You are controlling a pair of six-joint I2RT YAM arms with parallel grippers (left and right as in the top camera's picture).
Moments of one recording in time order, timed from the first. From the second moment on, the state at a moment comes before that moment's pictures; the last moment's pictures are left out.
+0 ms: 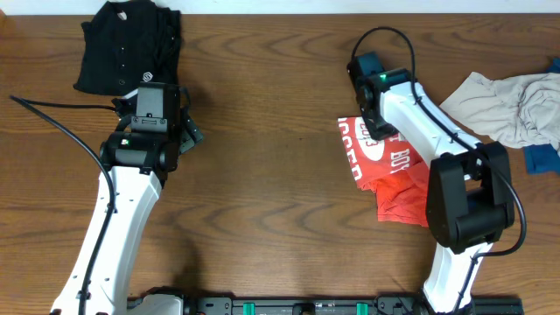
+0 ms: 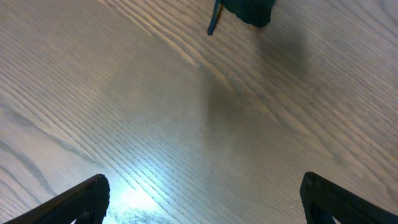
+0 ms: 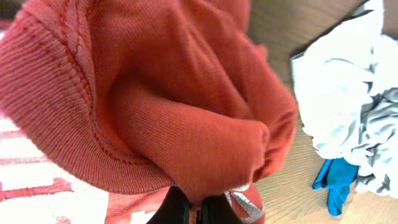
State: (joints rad) left arm -0.10 1.34 1.13 -0.89 -0.32 -0.64; right arm 0.30 2.03 1.54 -0.99 0.54 -0.01
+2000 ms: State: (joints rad) left arm -0.10 1.41 1.13 -0.86 -0.32 -0.64; right arm 0.11 1.90 1.76 -1.32 0.28 0.35
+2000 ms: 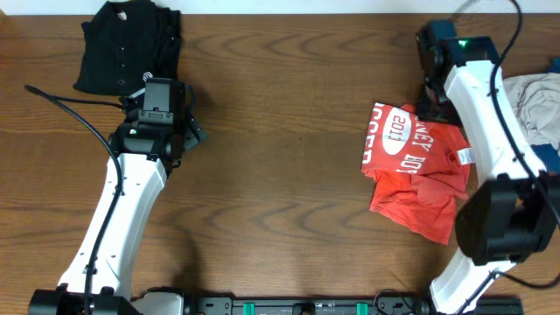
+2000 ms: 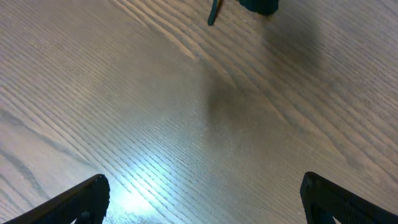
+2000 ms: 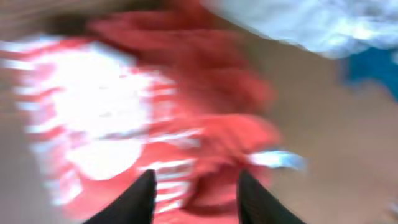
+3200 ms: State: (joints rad) left arm -0.10 1.41 1.13 -0.86 -0.32 -0.64; right arm -0.19 2.00 1.53 -1.02 0.14 0.13
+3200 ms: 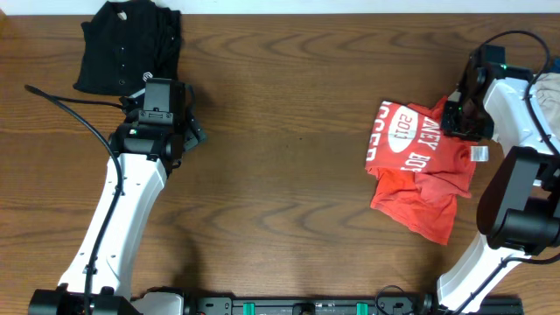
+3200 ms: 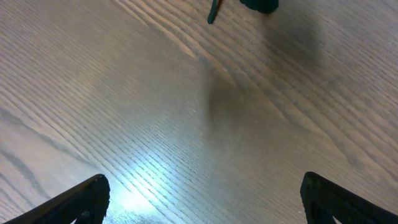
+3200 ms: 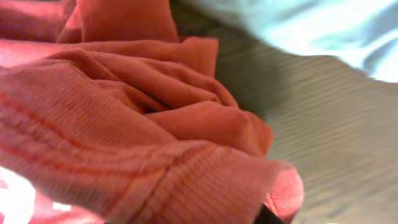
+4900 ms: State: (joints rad) left arm -0.10 1.41 1.13 -0.88 -0.32 -0.64; right arm -0.13 2.09 1.67 -1.05 0.00 -0.01
